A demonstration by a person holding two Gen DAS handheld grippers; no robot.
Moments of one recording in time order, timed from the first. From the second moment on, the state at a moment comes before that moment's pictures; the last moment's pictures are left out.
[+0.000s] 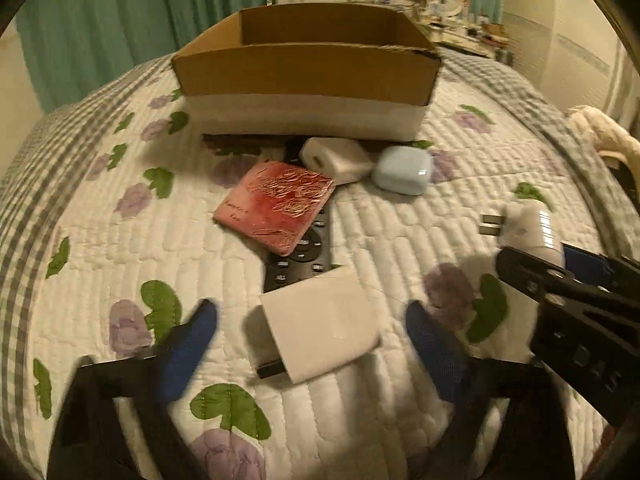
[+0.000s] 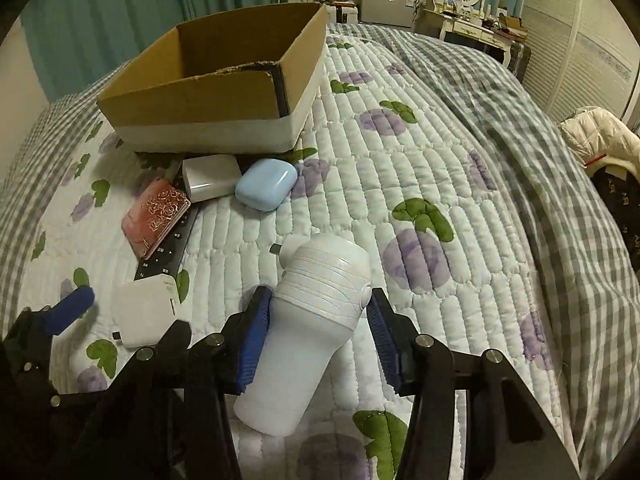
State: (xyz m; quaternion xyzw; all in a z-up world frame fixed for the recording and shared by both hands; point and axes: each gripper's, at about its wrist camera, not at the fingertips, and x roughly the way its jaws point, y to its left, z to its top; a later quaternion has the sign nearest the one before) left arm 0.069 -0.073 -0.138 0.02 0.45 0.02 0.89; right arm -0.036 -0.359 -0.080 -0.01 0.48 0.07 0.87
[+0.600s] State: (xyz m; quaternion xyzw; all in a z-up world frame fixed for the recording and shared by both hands) left arm 0.058 -0.065 -0.119 -0.01 0.44 -0.02 0.90; right arm -0.042 -0.358 -0.079 -0.01 0.48 0.09 0.87
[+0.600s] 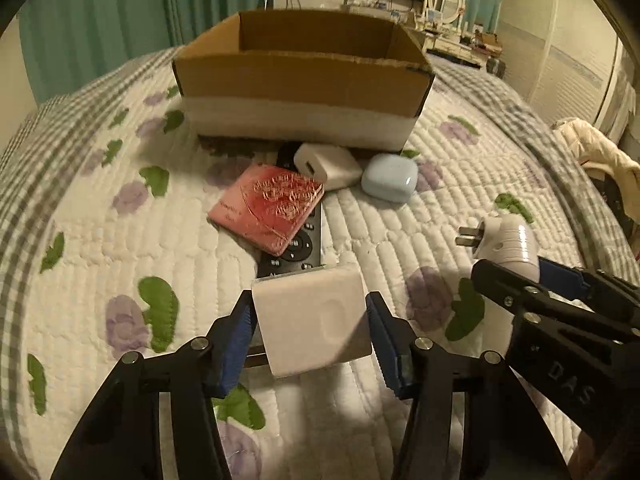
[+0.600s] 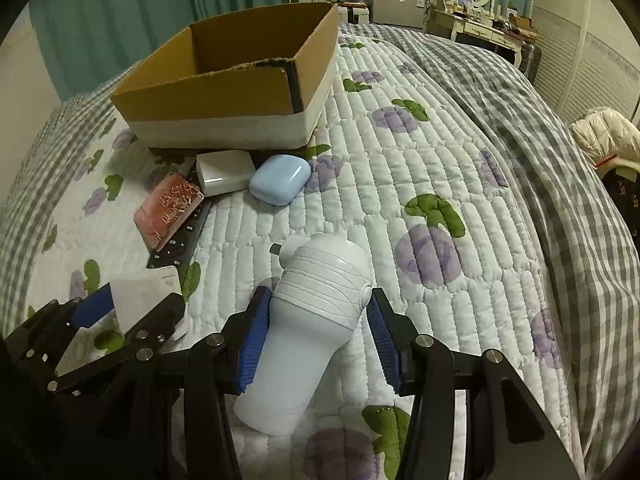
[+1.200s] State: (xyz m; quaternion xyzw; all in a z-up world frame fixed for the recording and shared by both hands) left arm 0.057 -0.028 -0.028 -0.03 0.38 0.00 0.92; right arm -0.050 -0.361 0.005 -0.01 0.41 0.10 0.90
